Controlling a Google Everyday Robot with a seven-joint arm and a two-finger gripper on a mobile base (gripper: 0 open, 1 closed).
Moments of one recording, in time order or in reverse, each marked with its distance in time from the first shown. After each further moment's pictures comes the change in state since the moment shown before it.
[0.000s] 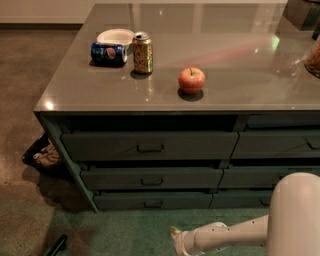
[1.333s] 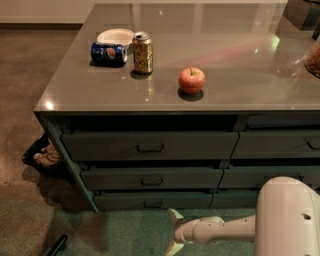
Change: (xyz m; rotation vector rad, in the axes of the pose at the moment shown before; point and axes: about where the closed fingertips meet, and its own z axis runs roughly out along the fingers) arm 0.017 -0.088 0.033 0.207 -0.037 -0.102
